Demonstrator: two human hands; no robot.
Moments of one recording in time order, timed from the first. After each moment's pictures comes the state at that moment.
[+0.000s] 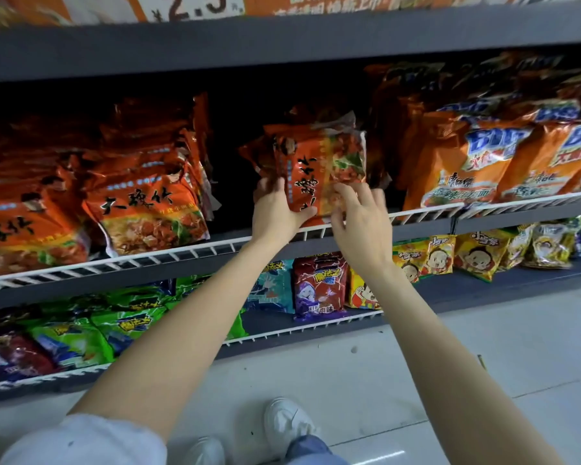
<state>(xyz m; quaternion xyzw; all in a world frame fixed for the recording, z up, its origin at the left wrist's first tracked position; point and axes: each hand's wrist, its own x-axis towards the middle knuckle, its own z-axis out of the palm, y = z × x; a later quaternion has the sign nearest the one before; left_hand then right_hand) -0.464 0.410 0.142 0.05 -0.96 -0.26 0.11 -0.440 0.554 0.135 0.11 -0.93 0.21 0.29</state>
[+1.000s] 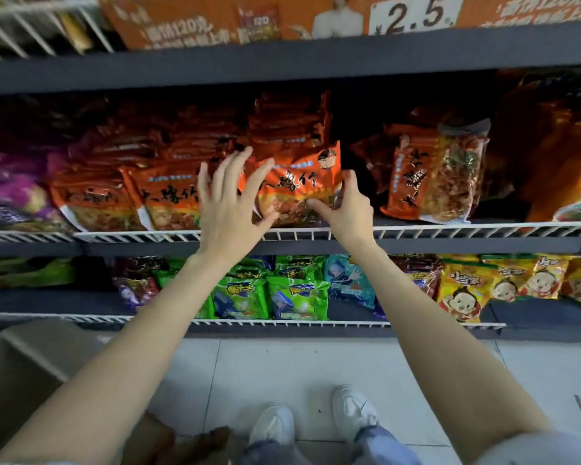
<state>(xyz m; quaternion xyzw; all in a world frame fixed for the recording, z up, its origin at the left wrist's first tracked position) -0.342 0.193 0.173 -0.01 -0.94 0.02 0.33 -0.427 0.372 0.146 0.13 -0.88 0.45 0.09</state>
